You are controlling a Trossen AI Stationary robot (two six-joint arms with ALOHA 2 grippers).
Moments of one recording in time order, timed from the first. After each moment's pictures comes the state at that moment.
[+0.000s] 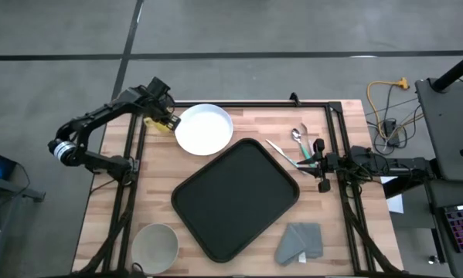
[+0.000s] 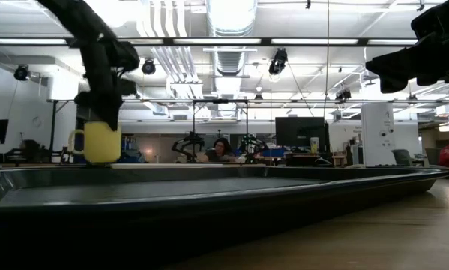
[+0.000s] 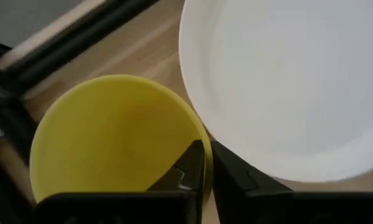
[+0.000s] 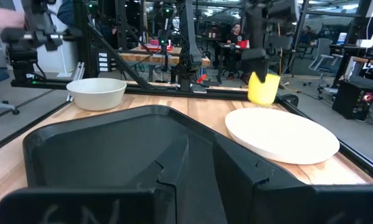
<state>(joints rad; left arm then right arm) 0.94 1.29 1.01 -0.89 0.00 -0.04 0.00 0.00 0.03 -0.04 -0.02 -0.03</state>
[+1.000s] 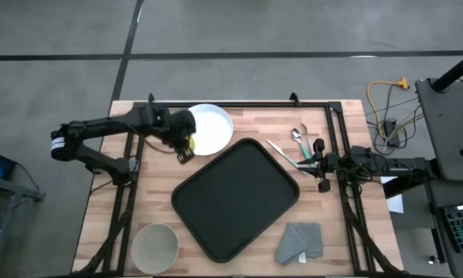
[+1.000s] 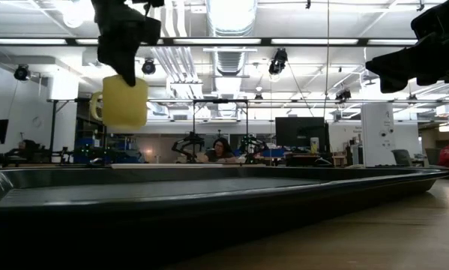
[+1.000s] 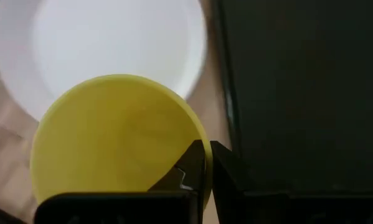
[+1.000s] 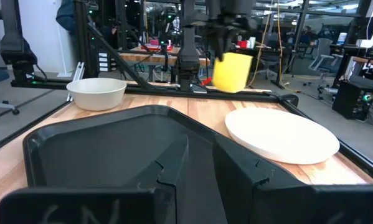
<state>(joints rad) 0.23 1.29 1.23 -1.13 -0.06 -0.30 0.00 0.00 0.03 -0.04 -0.02 -0.03</state>
